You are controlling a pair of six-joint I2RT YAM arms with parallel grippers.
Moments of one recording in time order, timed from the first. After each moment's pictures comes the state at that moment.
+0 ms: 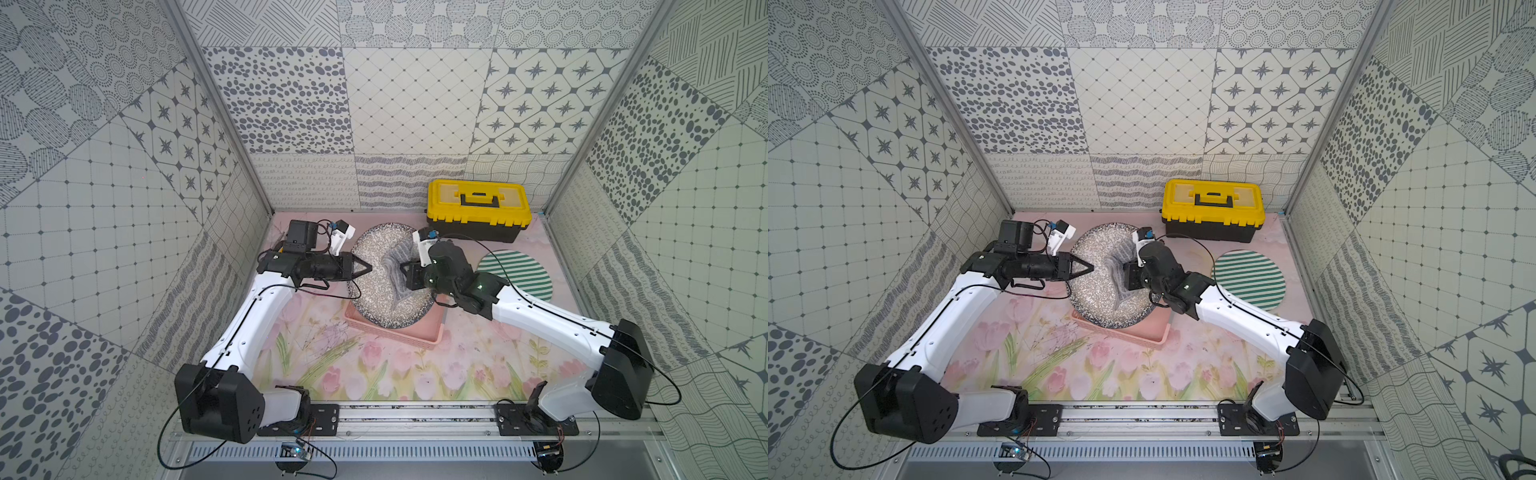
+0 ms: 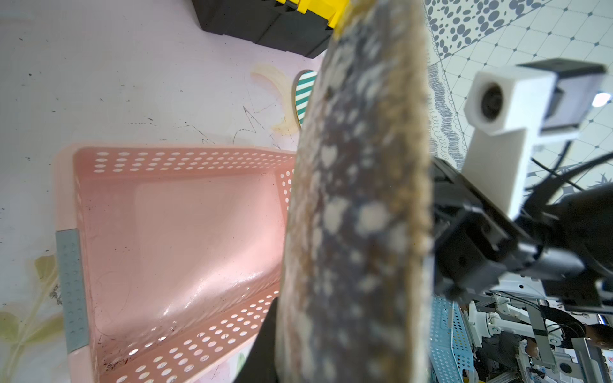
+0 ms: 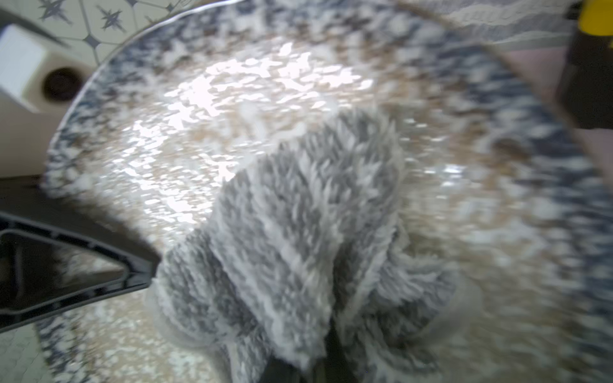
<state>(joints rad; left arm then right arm) -0.11 1.33 1.23 -0.75 0.86 -0.19 0.91 1.52 1.25 -0.19 0.03 0.54</state>
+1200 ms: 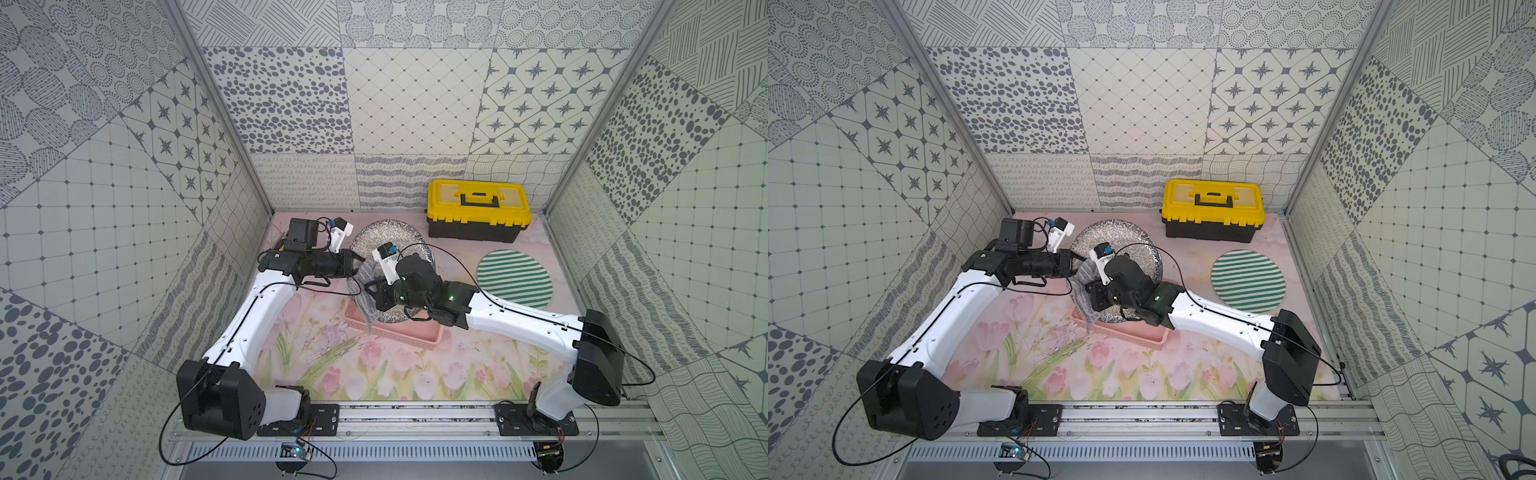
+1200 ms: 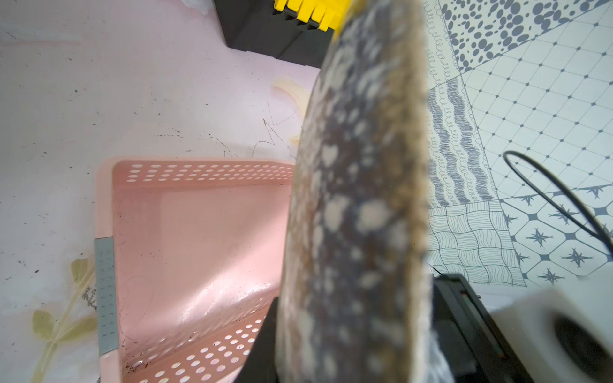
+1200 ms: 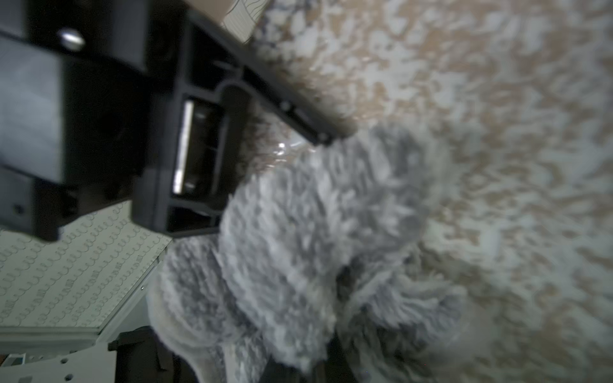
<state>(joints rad) -0.11 1.34 1.24 -0.72 0.79 -0.21 1.06 1.64 1.33 -0.13 -0.05 0.50</state>
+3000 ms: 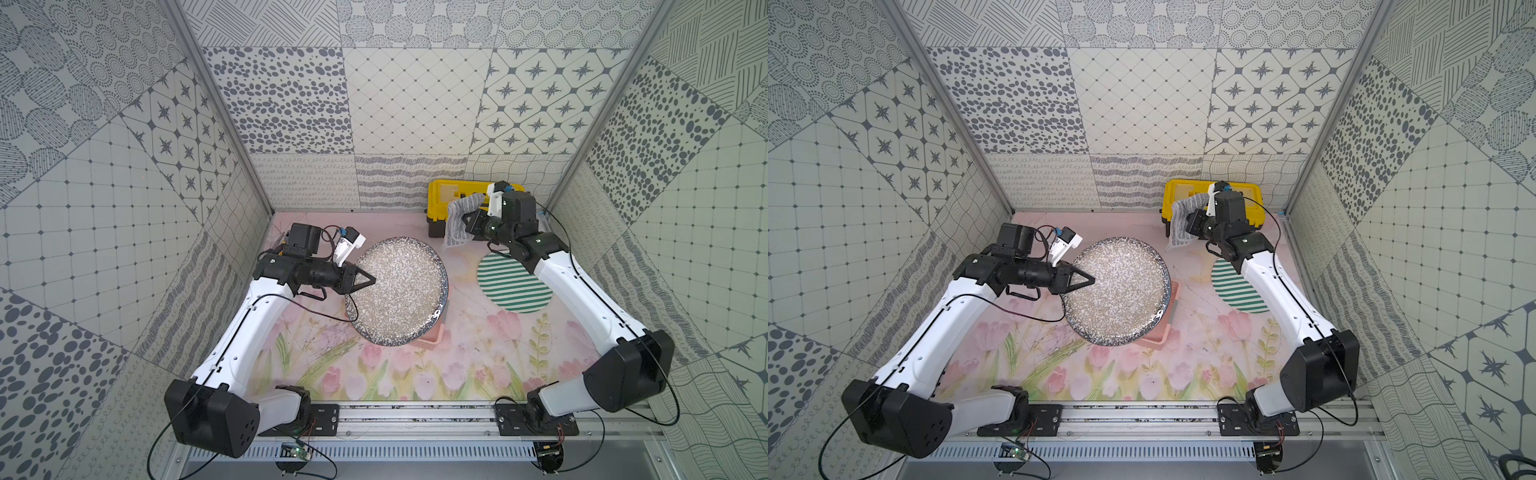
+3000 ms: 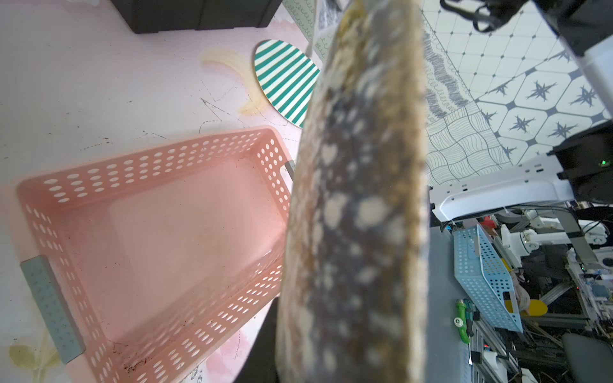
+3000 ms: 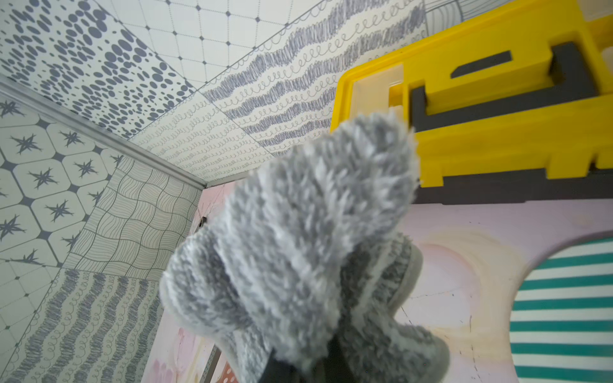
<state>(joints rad) -0.16 1.27 1.26 -0.94 0.89 0.16 0.35 1.53 1.47 -0.41 -0.17 0.54</state>
